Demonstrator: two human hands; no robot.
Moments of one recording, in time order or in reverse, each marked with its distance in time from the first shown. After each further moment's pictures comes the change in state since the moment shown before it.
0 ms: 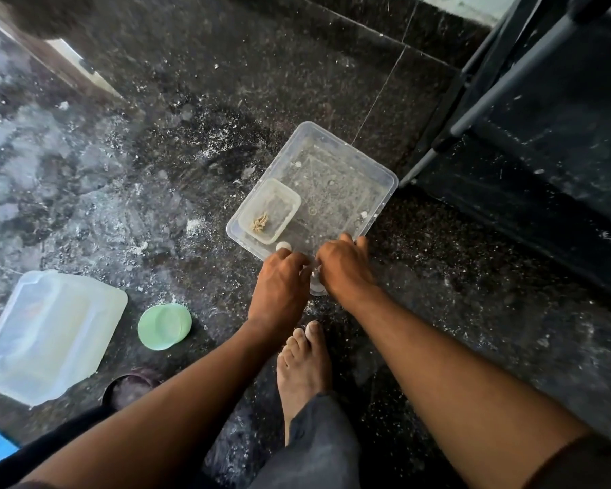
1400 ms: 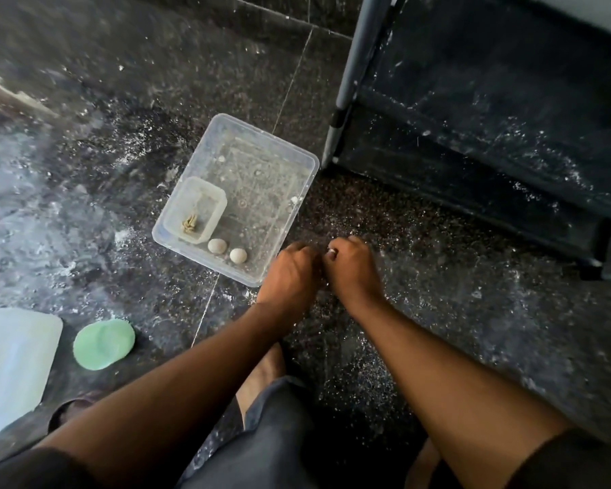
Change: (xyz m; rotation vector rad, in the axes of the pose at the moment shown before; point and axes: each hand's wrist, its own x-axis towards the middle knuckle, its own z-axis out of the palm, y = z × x) left_hand 0.004 0.087 0.058 0.007 -0.304 0.182; right_hand -0.061 0.103 0.008 0.393 0.243 0.365
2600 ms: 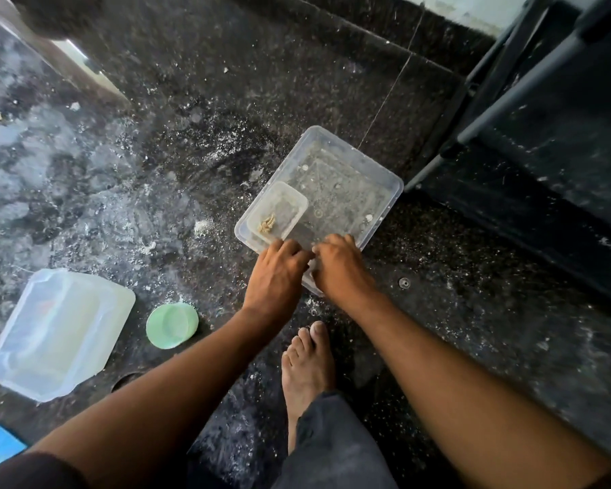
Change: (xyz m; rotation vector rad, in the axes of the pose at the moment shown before) left_hand -0.032 -0.105 -0.068 0.288 0.260 0.071; right_hand 0.006 -0.117 0.040 -0.194 -0.231 -0.415
